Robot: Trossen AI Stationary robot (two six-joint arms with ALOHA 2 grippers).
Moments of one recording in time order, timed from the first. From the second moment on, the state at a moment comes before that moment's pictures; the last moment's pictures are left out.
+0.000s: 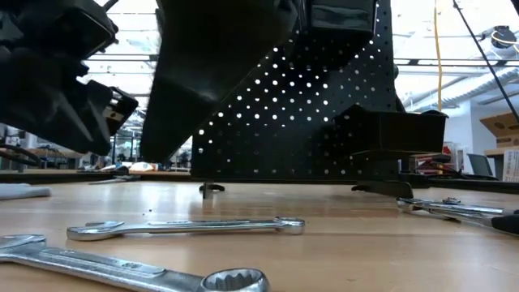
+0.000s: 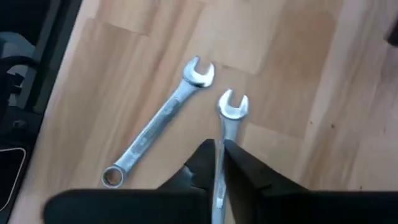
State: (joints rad) left arm -0.56 1.45 0.45 0.35 -0.16 -0.23; right arm 0.46 2.47 2.21 -0.90 0.10 0.16
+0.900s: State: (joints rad) left arm -0.55 1.45 0.45 0.38 -0.13 -0.25; right arm 0.41 2.57 2.21 -1.01 0.12 0.19
